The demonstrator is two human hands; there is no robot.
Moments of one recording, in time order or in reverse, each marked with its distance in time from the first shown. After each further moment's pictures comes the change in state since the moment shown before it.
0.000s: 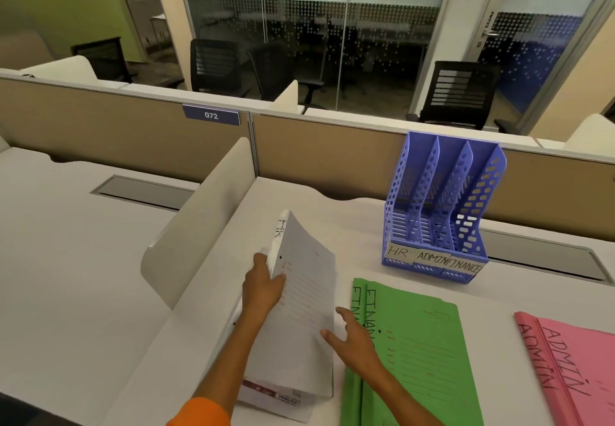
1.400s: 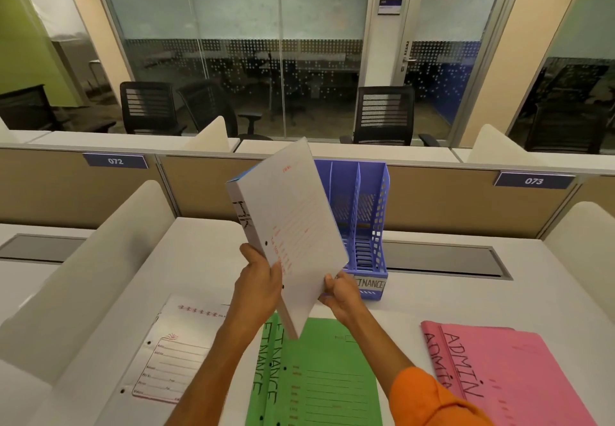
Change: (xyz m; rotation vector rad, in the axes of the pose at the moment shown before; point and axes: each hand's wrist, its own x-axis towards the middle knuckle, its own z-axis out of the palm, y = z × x) left_hand -0.067 0.209 0.113 -0.074 -0.067 0.312; right_hand 0.081 0.022 -0.226 1.180 0.193 0.276
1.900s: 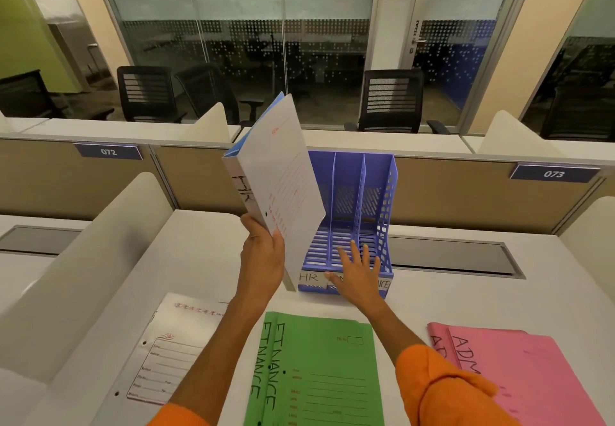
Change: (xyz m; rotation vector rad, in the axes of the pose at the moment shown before) left_hand 0.052 0.016 0.019 -0.081 0.145 0.075; right_hand 0.042 -0.031 -0.033 -1.764 0.121 -0.462
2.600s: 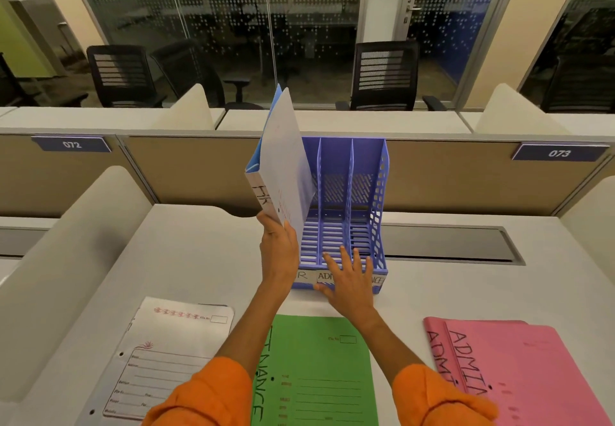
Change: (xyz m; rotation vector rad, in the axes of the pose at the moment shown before) left_hand 0.048 -0.039 0.106 -0.024 0.078 -0.030; right_hand 0.011 0.022 0.047 -0.128 0.034 -0.029
